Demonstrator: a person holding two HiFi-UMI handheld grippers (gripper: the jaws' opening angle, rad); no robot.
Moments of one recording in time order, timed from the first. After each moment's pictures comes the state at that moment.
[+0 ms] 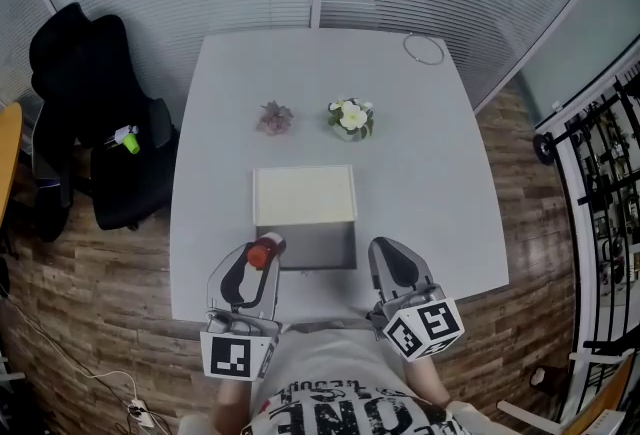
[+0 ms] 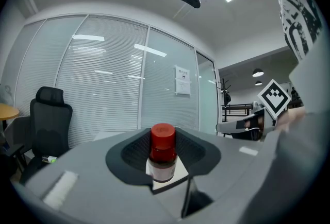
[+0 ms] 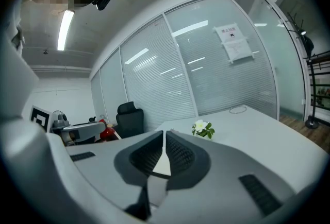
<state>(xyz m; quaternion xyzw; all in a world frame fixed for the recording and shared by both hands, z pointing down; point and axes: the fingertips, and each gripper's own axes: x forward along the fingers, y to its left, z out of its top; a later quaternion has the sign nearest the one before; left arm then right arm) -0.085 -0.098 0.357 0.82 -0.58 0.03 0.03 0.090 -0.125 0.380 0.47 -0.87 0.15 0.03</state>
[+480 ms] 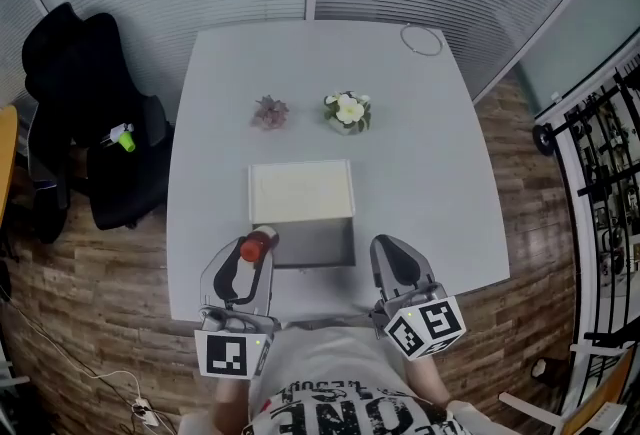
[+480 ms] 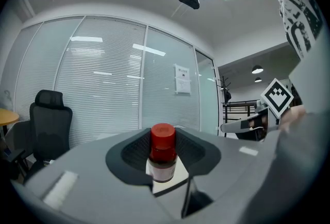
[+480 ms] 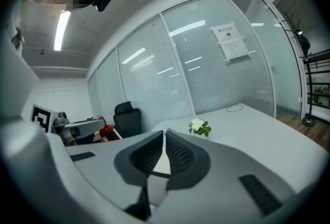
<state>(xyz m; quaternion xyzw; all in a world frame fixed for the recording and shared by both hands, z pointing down) -0.090 -0.108 0.354 0.82 -0.58 0.04 0.02 0.096 -0.127 0.384 0.48 -0.86 0.16 0.03</state>
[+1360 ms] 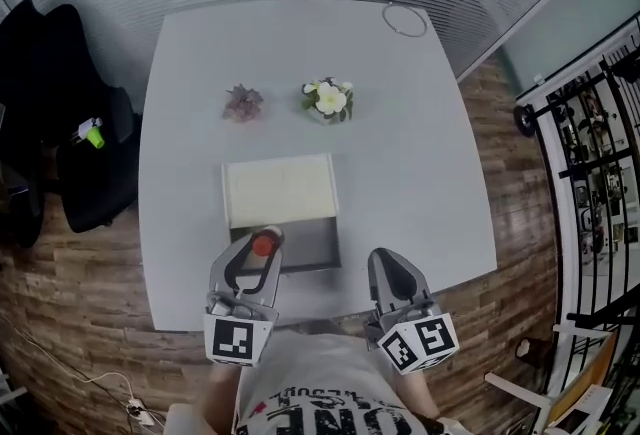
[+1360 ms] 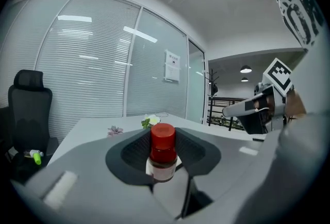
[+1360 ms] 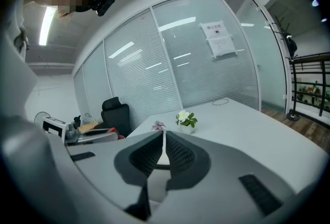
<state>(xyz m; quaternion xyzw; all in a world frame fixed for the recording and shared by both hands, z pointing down) -0.047 -0.140 0.433 0.86 -0.50 0.09 0.10 0.120 -0.123 0.410 0.54 -0.82 0.19 0.06</state>
